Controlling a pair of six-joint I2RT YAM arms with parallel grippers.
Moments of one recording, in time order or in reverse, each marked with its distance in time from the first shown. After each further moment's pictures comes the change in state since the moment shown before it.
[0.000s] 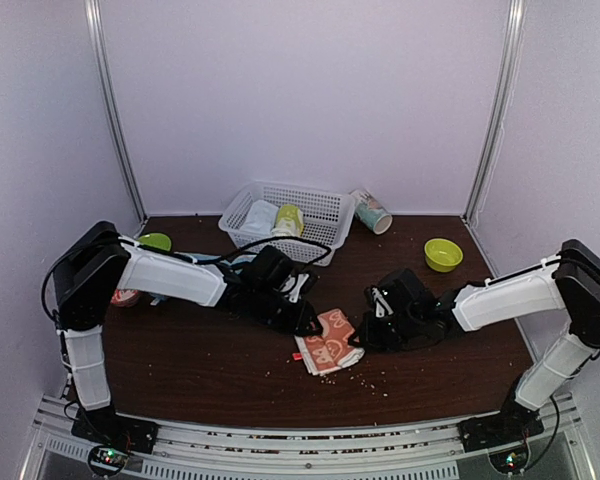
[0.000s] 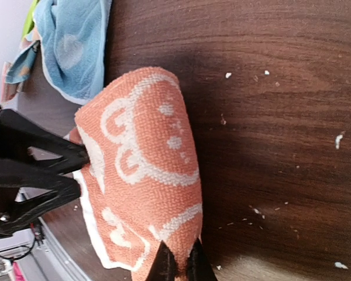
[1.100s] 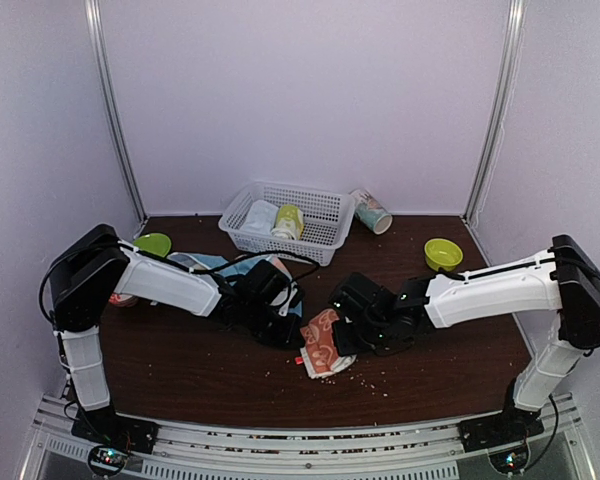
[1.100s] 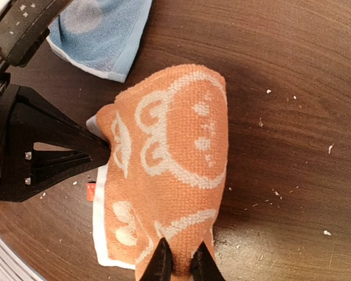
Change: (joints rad) left arm -0.010 -0.031 -0.112 -0.013 -0.065 -0.036; right arm 0.245 0.090 0.333 -0.451 0.399 -0.118
